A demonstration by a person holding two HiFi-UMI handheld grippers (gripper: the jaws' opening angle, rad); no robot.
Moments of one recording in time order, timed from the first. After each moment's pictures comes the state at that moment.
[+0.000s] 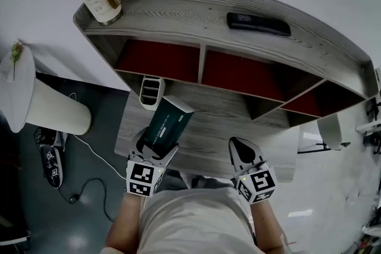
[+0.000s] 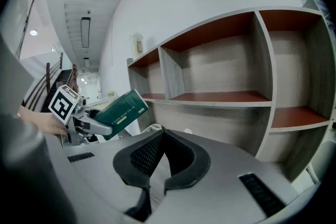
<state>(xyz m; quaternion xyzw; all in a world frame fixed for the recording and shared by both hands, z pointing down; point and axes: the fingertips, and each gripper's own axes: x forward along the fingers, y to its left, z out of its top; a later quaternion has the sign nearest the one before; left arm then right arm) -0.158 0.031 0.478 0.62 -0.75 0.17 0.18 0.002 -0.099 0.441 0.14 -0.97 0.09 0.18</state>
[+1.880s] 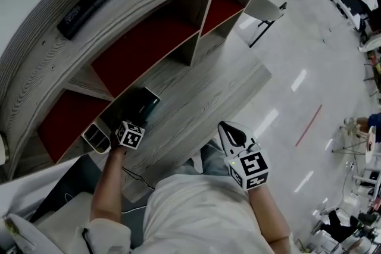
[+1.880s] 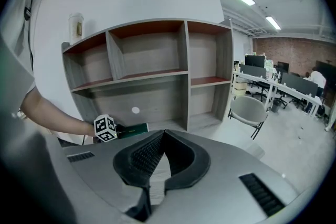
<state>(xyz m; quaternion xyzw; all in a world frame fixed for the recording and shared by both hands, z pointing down) -0.181 -0.132 0.771 0.79 -0.35 0.50 0.12 0.103 -0.054 0.486 0.51 -0.81 0.19 0.24</state>
